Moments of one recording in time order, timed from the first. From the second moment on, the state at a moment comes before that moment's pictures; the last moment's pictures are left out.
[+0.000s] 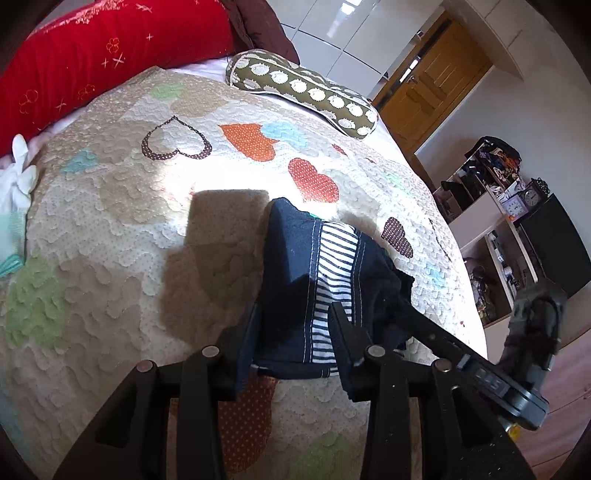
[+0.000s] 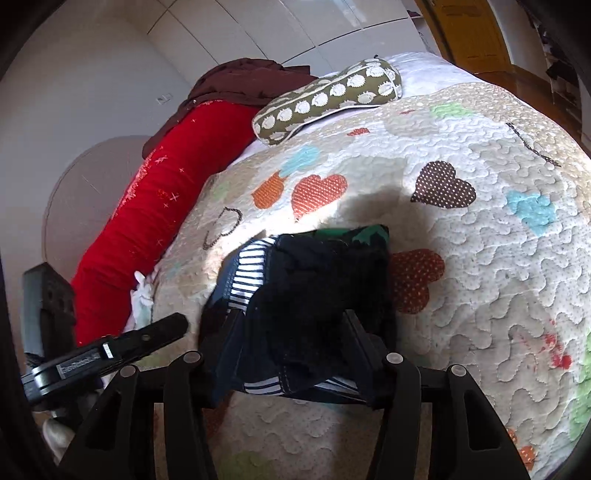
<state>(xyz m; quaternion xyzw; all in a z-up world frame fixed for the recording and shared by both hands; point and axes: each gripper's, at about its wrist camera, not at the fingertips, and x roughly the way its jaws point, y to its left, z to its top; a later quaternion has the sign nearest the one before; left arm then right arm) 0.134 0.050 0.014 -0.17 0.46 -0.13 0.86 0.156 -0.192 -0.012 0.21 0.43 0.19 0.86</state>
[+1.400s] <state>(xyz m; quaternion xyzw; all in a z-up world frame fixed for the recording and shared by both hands) -0.059 0.037 0.104 -0.02 0.26 0.01 0.96 -0.025 -0.181 0.029 0.09 0.38 0.08 0.92</state>
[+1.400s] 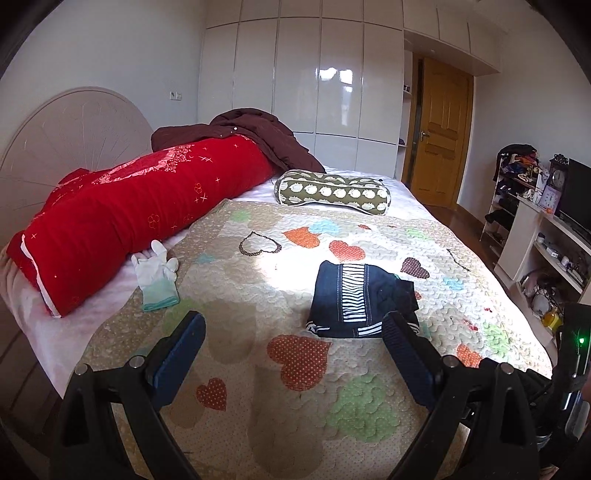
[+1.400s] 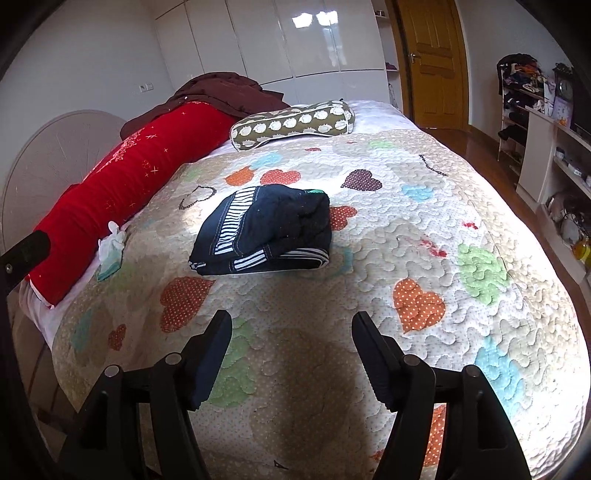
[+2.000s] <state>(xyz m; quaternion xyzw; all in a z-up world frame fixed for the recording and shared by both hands) -0.062 0.036 0.097 -0.01 0.26 0.03 0.96 -0.022 -0.168 0.020 0.06 0.39 0.06 0.92</state>
